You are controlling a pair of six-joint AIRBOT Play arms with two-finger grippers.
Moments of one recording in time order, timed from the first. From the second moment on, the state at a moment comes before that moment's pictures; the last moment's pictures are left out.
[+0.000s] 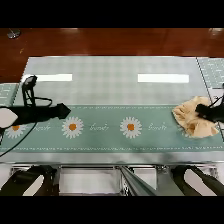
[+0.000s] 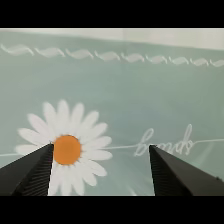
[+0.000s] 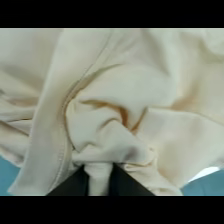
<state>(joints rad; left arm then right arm) -0.12 -0.74 0.69 1.27 -1.01 -1.66 -0.41 -1.04 0.85 -1.55 1.09 1.65</state>
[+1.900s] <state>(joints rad) -0.09 -0.74 0.82 1.20 -1.00 -1.59 0.60 -1.09 1.25 -1.09 1.00 1.64</state>
